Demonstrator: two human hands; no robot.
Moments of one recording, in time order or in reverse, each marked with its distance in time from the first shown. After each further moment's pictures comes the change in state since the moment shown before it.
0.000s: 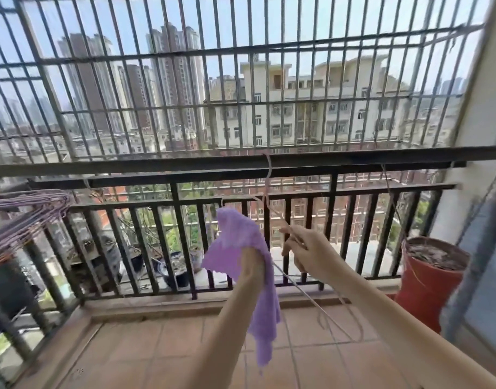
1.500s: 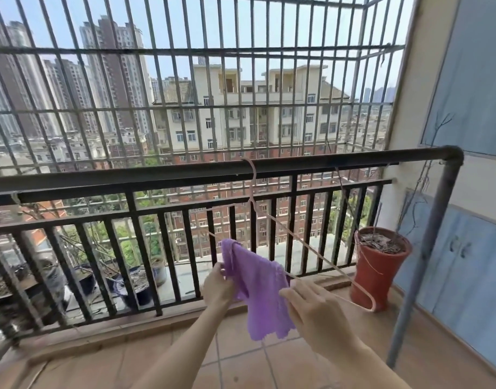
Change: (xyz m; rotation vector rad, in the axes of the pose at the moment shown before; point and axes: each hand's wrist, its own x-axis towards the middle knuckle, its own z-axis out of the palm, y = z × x) left_hand 0.100 -0.095 -0.031 0.724 0.005 0.190; right_hand -0.072 0.059 0.042 -0.800 0.323 -0.362
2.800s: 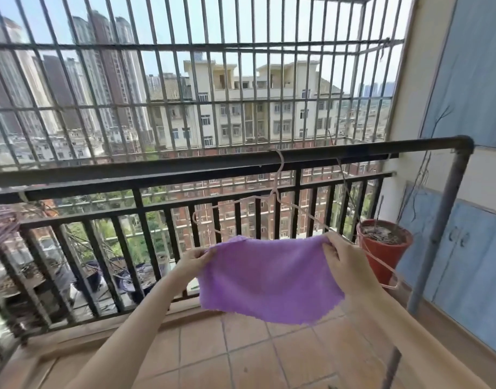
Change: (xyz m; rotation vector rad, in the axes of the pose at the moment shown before) left_hand 0.034 -0.038 -0.132 -0.303 -0.434 0.122; right_hand 0.049 -0.021 -0.039 0.243 0.004 0.631
